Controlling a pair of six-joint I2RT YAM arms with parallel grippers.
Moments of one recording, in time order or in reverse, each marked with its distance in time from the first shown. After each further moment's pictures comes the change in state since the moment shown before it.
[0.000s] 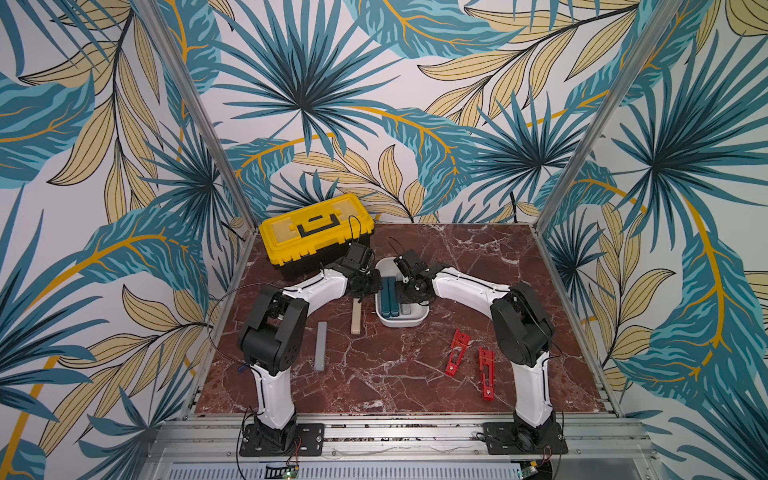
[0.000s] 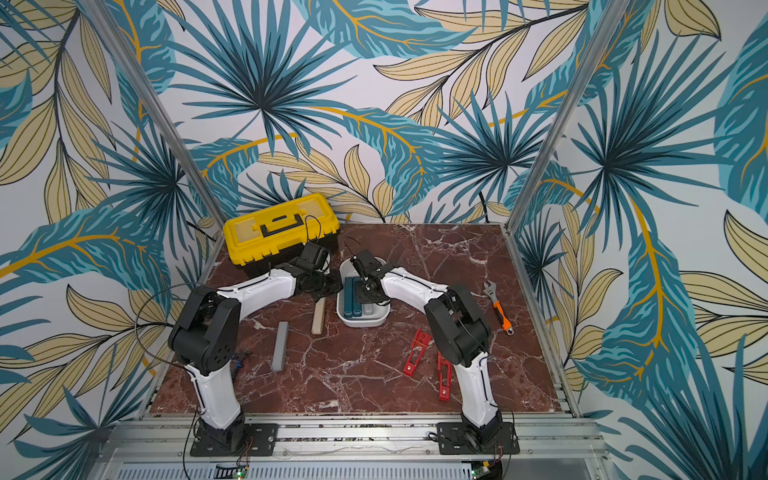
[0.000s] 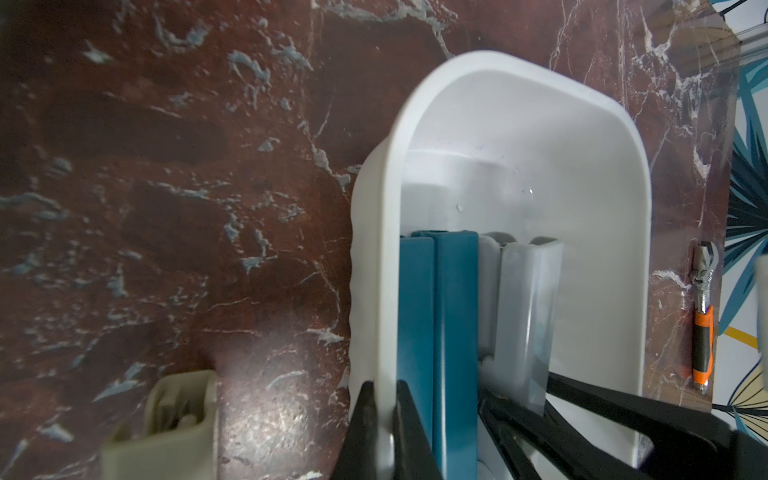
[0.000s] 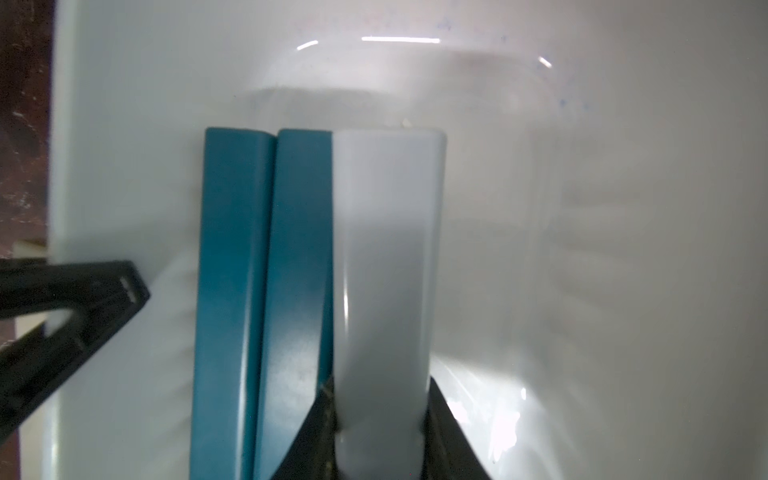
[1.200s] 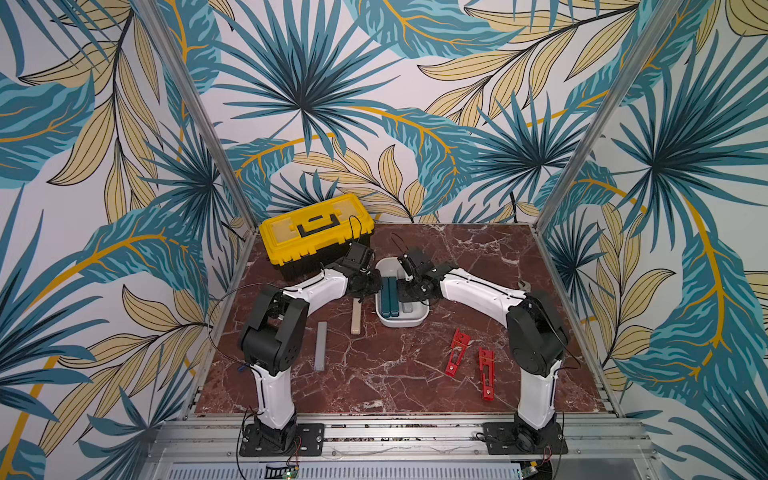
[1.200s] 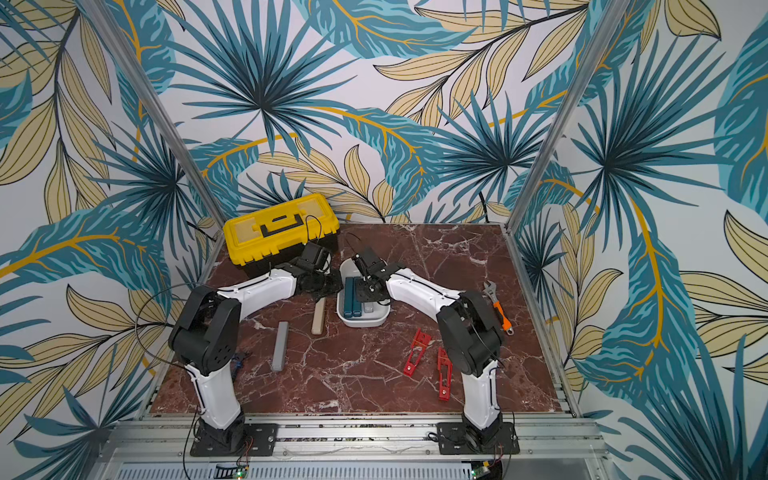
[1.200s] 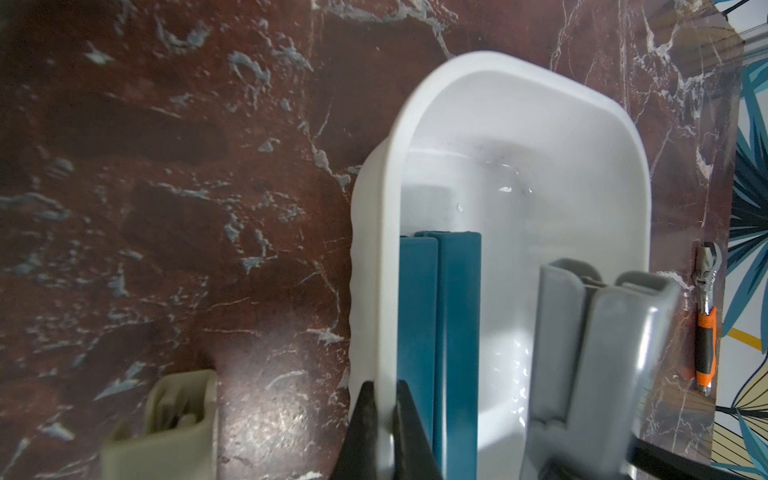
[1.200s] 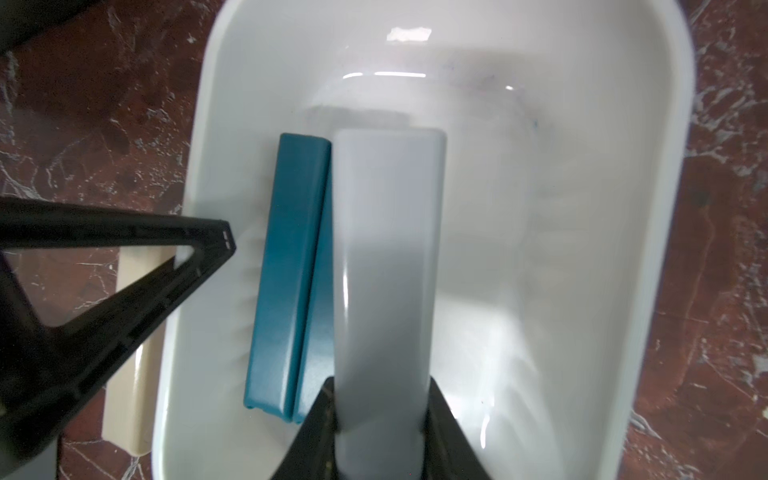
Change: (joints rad) left arm -0.002 0.000 0.001 -0.001 -0.007 -0.001; right arm 0.016 -0.105 -0.053 0.002 0.000 -0.011
